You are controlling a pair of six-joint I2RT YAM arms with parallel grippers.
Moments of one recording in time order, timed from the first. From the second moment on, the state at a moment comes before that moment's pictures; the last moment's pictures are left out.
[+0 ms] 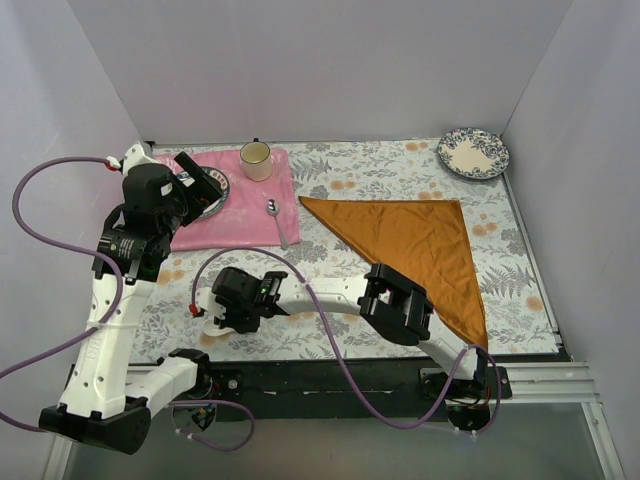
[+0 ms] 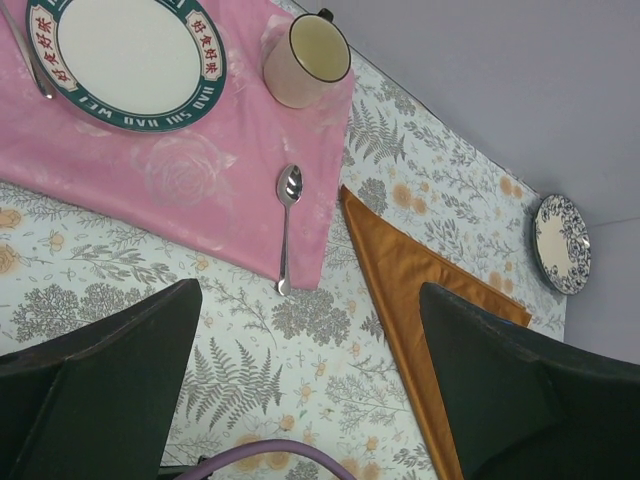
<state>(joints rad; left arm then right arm) -0.20 1.00 1.36 -0.80 -0.23 -0.72 1.33 2.26 1.78 -0.46 -0.19 -0.23</state>
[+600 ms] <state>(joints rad) -0.20 1.12 1.41 -0.70 -0.29 -0.71 1.12 1.66 1.16 -0.33 -0.07 -0.21</state>
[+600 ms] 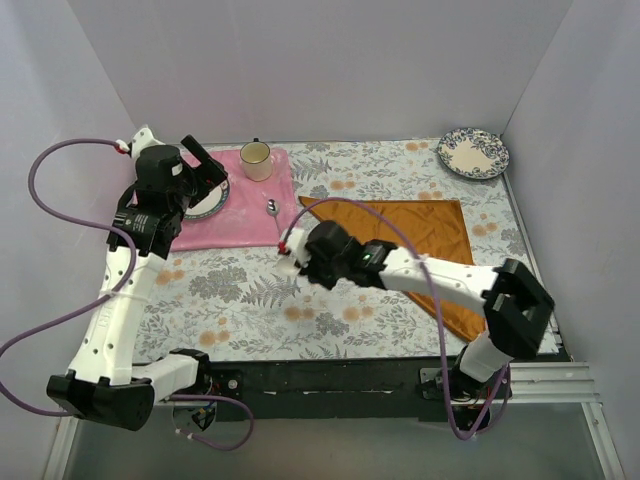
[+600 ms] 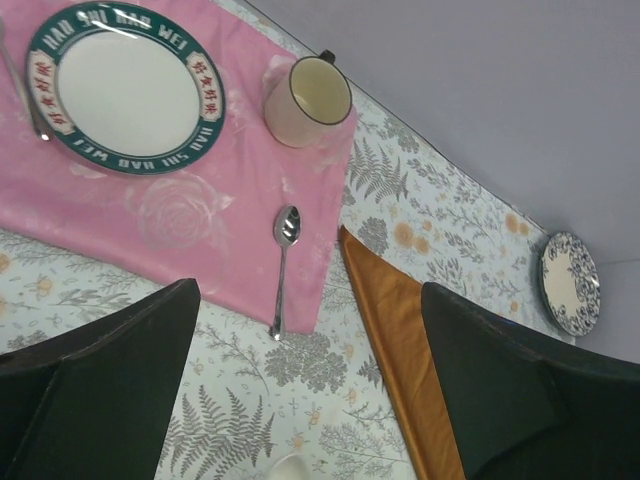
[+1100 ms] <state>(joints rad) -0.21 1.32 1.22 -0.46 0.23 -0.73 0.51 1.38 0.84 -0.44 -0.05 -0.29</state>
